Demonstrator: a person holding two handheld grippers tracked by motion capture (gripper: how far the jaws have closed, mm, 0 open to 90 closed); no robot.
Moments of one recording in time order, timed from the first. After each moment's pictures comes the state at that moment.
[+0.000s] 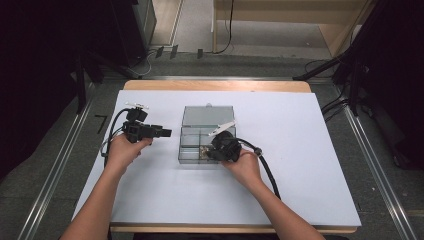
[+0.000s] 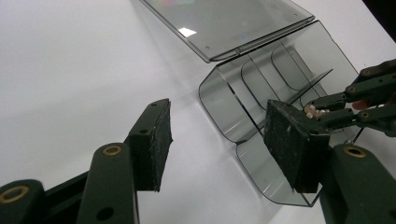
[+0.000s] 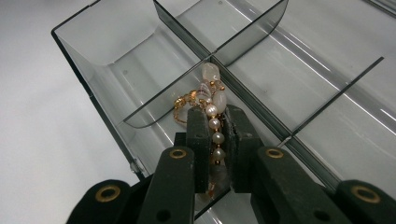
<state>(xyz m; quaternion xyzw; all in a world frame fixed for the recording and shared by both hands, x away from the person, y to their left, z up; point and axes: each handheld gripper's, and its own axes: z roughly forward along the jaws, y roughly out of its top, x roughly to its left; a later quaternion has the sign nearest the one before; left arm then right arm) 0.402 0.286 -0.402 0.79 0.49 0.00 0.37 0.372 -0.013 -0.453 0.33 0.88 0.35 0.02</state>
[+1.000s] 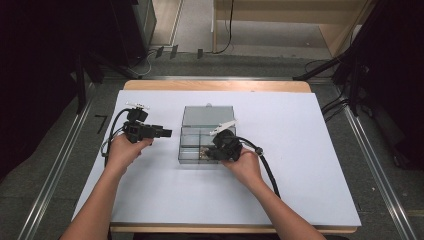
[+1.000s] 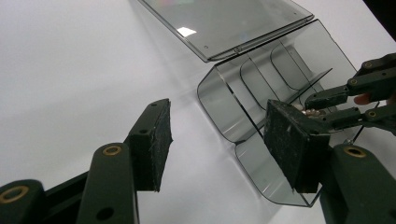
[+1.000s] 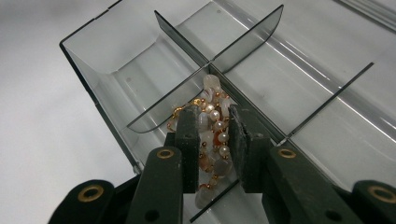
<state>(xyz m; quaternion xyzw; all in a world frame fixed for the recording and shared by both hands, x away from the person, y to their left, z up) 0.402 0.285 -0.402 0.79 0.49 0.00 0.38 0.374 -0.016 -0.449 0.33 0.87 0.36 0.02</state>
